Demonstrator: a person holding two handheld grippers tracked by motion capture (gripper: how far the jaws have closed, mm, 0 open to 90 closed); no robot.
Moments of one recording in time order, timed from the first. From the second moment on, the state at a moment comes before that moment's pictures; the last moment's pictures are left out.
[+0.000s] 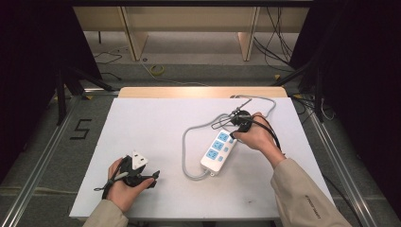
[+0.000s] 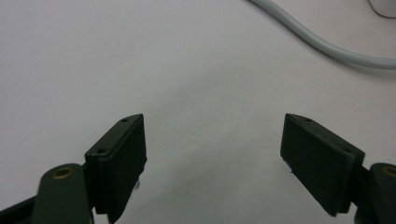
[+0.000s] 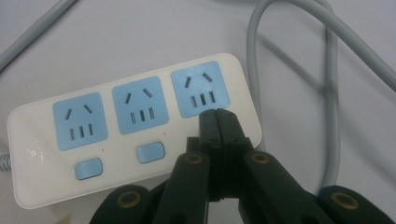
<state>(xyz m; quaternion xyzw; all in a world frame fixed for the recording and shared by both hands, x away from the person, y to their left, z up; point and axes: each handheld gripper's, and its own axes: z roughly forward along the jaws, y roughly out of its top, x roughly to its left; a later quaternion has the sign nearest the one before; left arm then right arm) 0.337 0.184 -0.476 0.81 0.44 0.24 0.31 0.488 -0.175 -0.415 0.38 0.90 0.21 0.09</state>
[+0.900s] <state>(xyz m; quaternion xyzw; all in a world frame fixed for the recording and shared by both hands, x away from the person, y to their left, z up) 0.337 0.184 -0.476 0.81 0.44 0.24 0.31 0.497 -0.173 -0.427 0.39 0.90 0.20 0.08</state>
